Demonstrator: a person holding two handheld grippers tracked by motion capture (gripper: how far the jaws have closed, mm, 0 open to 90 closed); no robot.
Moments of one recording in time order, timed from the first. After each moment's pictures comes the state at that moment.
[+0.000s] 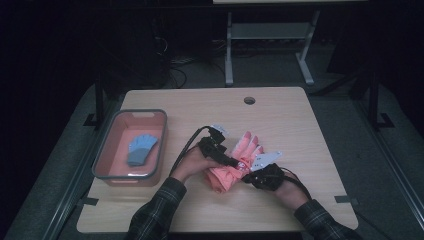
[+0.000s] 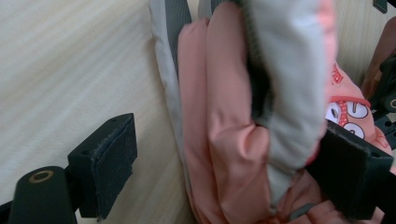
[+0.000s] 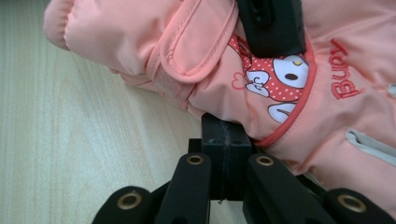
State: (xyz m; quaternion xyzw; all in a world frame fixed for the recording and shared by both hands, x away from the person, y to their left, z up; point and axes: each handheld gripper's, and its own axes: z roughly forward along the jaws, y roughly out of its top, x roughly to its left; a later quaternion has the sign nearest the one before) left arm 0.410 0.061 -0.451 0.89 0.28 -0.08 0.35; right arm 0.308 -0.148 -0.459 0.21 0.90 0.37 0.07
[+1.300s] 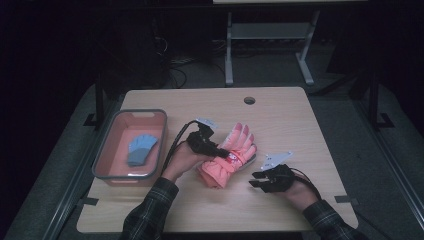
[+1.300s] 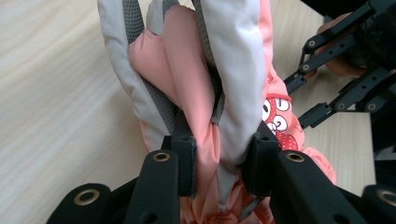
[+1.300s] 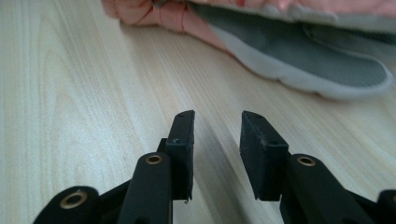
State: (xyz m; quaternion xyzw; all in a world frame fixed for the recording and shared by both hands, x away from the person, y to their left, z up) left arm 0.406 0.095 -0.416 0.87 0.27 -0.08 0.40; right arm 0.306 -0.175 -0.462 0.25 0.90 0.36 0.06
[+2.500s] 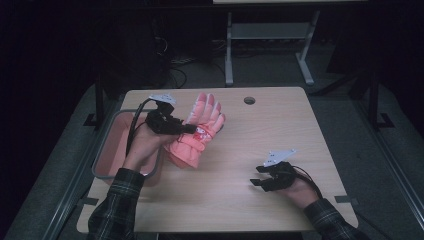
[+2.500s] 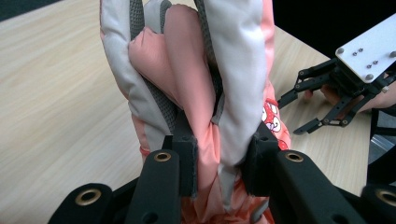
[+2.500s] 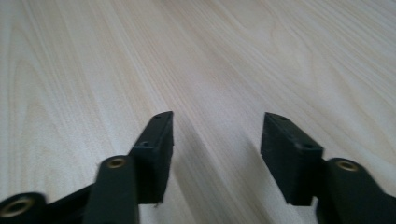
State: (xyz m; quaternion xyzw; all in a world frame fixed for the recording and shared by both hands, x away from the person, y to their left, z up) left arm 0.403 0.190 -0.324 0.85 0.31 0.01 0.44; right arm 0.314 -0.182 -0.465 0.27 0.89 0.37 0.08
